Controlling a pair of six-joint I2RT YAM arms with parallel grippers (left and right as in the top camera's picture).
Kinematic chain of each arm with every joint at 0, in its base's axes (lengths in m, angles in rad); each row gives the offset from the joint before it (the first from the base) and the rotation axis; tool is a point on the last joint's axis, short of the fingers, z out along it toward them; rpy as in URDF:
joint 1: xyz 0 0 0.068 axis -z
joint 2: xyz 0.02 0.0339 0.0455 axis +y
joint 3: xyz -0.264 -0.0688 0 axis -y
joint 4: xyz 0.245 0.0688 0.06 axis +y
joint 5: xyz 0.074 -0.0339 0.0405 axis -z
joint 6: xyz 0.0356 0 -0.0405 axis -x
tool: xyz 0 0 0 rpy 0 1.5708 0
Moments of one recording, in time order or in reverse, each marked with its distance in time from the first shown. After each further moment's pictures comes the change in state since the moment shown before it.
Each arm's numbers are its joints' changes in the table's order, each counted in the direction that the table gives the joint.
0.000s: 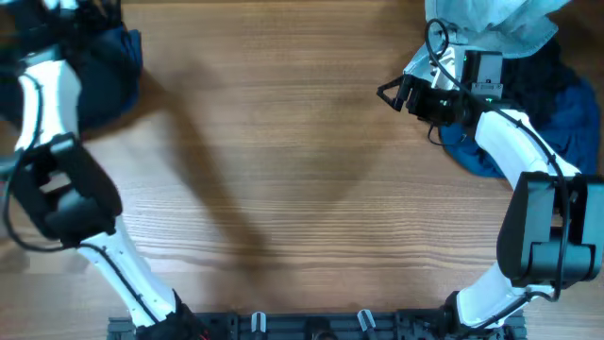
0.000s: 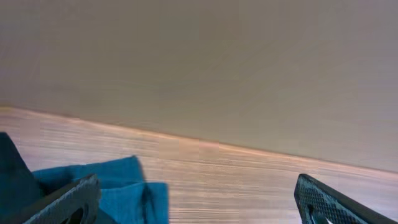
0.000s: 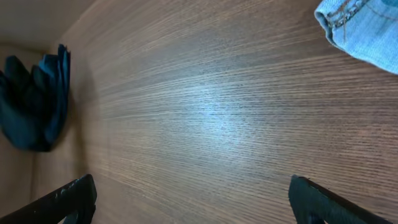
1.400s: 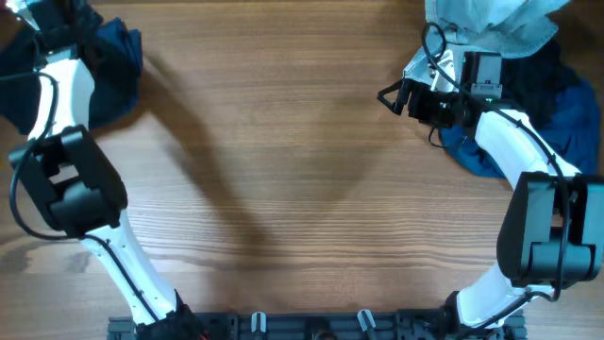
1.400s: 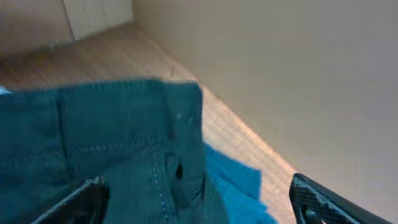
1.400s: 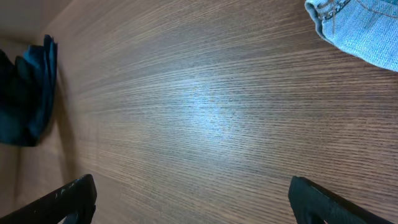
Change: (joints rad) left arm 0.033 0.055 0.003 0.015 -0.645 0.355; right arm 0.000 0.000 0.000 0.032 0.027 0.050
